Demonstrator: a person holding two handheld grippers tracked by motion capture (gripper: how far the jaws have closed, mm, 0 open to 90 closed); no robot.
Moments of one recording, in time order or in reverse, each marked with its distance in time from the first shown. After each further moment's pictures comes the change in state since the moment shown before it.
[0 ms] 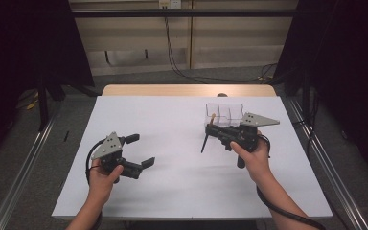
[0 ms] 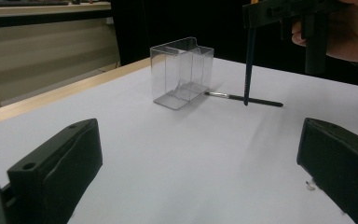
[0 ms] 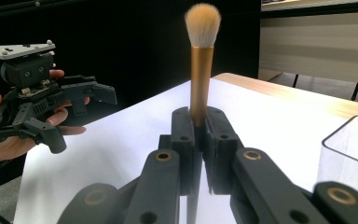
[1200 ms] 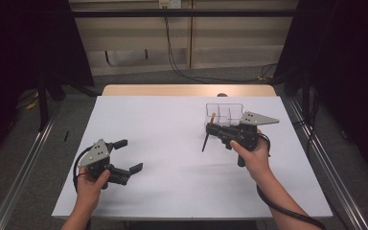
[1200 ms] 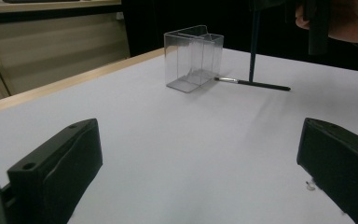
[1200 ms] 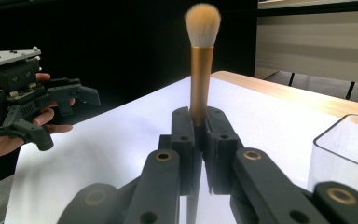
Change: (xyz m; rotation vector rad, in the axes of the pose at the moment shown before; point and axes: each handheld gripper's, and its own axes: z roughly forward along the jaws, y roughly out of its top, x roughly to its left) left arm 0.005 -0.018 -0.028 0.026 0.033 0.025; right arm -0.004 0.001 0.002 0.009 -0.013 -0.010
